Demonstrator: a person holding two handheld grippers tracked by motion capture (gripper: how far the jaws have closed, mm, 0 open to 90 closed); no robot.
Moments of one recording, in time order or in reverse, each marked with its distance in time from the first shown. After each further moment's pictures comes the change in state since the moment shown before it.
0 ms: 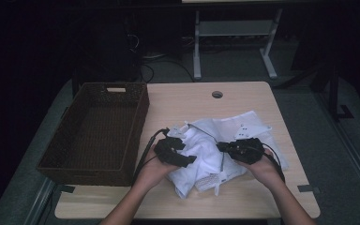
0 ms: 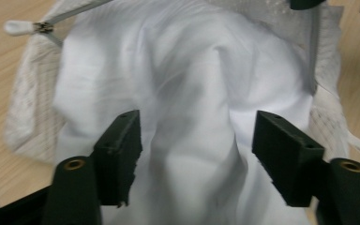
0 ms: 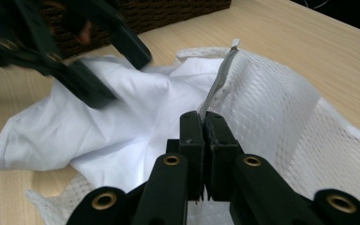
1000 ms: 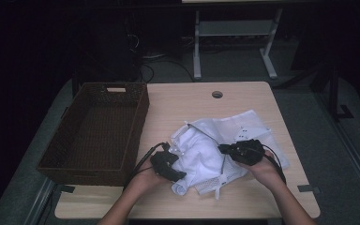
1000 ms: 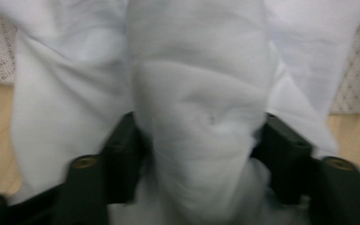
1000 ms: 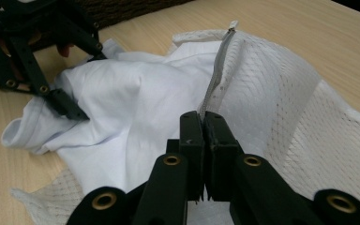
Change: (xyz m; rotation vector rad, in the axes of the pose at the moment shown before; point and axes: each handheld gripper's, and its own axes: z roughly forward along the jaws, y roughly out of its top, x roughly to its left) left arm 0.005 -0.040 0.024 0.217 -0.037 0.115; right arm -0.003 -0.009 0.004 0.036 -0.010 0.000
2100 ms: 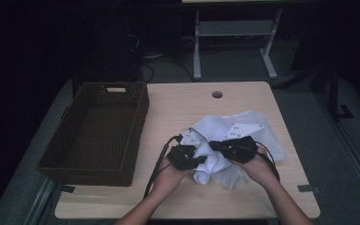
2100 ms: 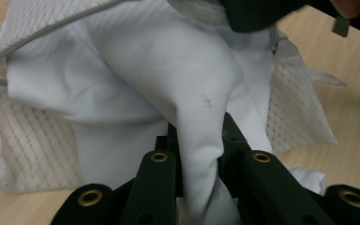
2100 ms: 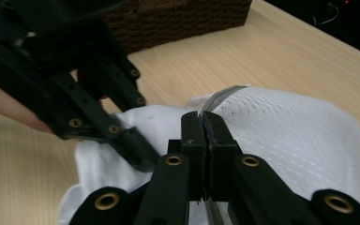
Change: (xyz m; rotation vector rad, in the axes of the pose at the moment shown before) left arm -0.033 0.055 0.001 -0.283 0.017 -0.116; right arm 0.021 0.031 -0.001 -0.041 0.026 -0.067
